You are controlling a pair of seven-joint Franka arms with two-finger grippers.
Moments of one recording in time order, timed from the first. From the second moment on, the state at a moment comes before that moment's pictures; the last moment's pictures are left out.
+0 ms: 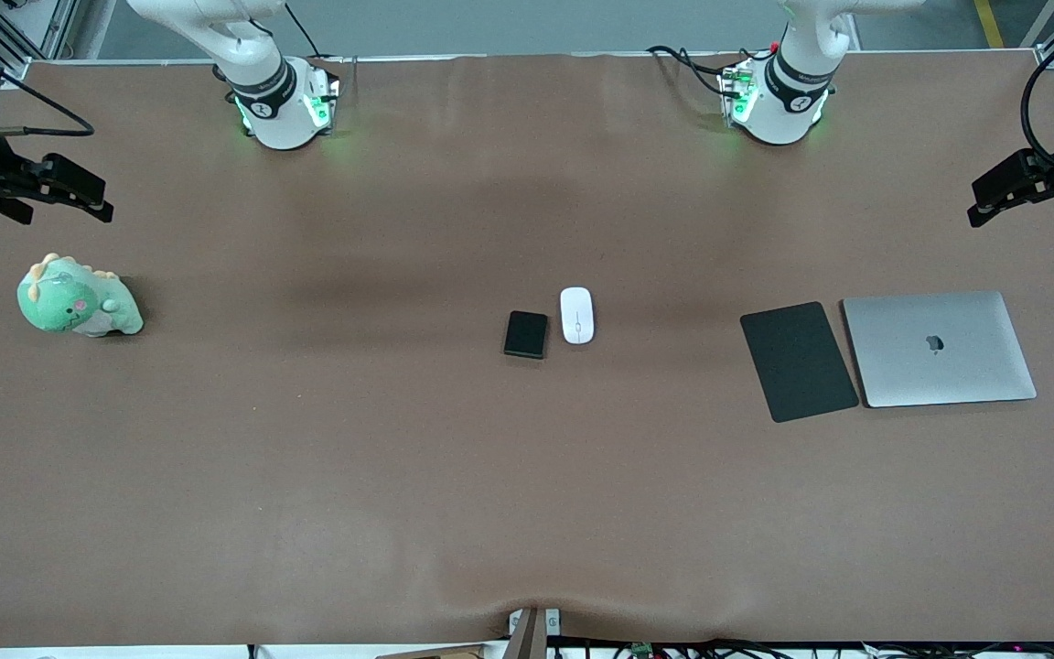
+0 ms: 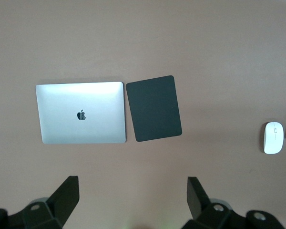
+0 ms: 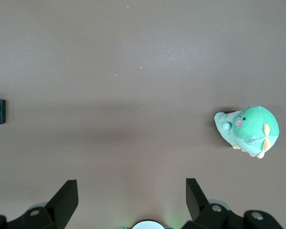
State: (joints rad) left arm -0.06 0.00 0.01 -1.47 0.02 1.46 -0.05; right arm 0.04 -0.05 -0.02 -1.58 0.02 1.45 0.01
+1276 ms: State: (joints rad) left arm -0.08 0.06 -0.13 -1.57 -0.02 1.57 -0.20; right arm 0.04 -0.05 -0.02 -1.58 0.02 1.47 0.01
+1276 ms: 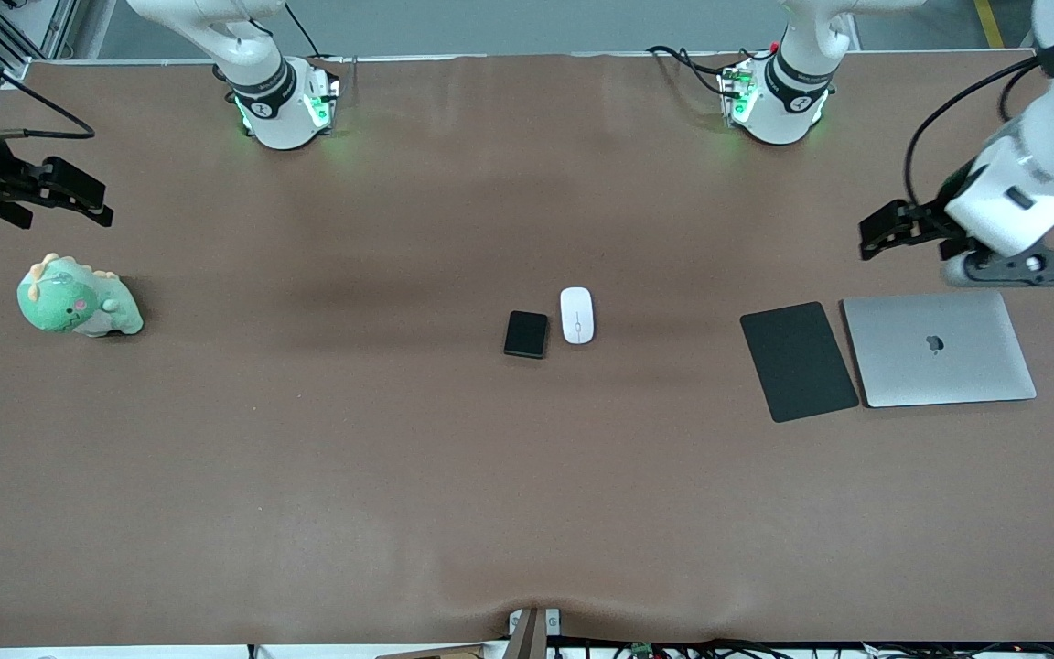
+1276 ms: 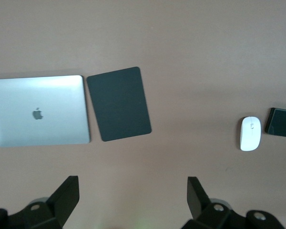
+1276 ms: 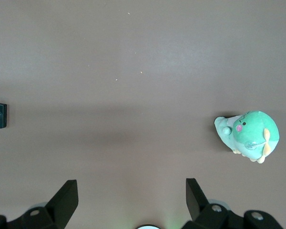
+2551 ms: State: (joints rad) left arm -0.21 0.21 -0.22 -1.62 0.05 1.70 -0.49; right arm 0.04 -0.05 -0.02 -1.58 0.02 1.51 0.01
